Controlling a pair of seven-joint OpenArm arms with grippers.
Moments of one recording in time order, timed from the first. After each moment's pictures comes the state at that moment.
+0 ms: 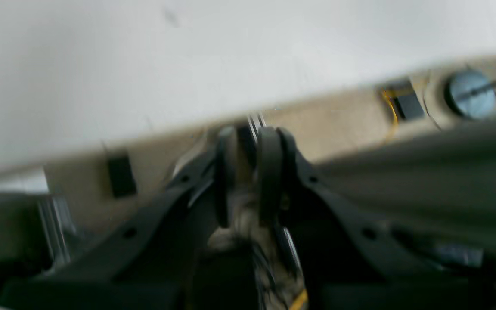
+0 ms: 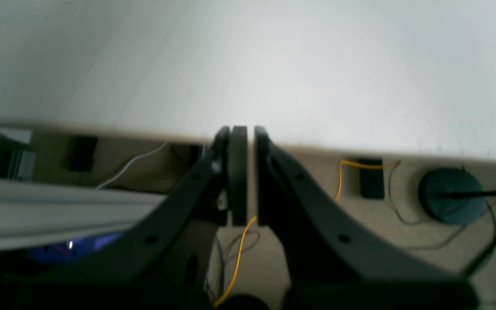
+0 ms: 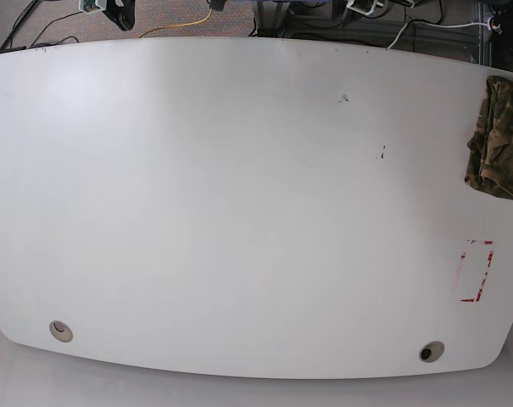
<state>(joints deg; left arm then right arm) 68.3 2.3 -3.4 114.4 12.1 -18.1 -2.7 -67.0 7.0 21.1 102.7 13.1 24.3 11.8</state>
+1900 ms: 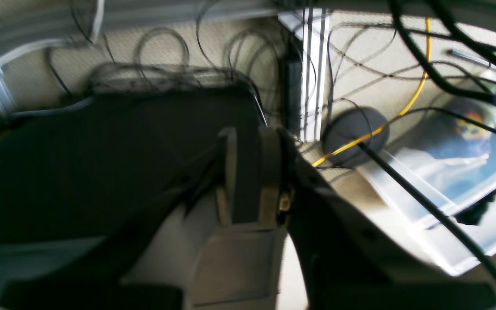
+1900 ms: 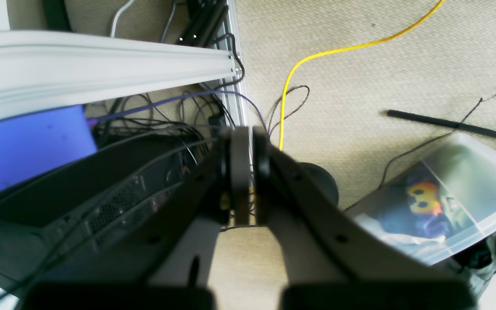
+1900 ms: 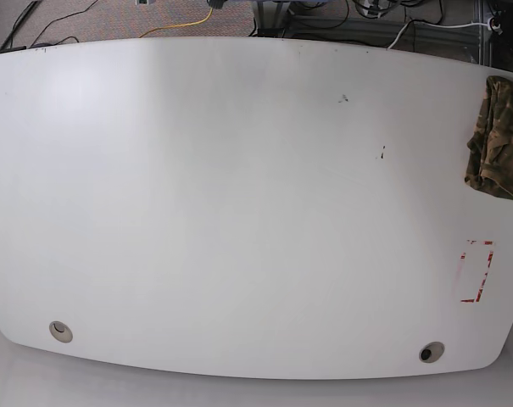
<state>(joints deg) 21.6 -5.2 -12.9 28.9 12.2 -17.9 -0.8 -25.4 11.3 1.5 23.0 12.8 26.0 17.9</state>
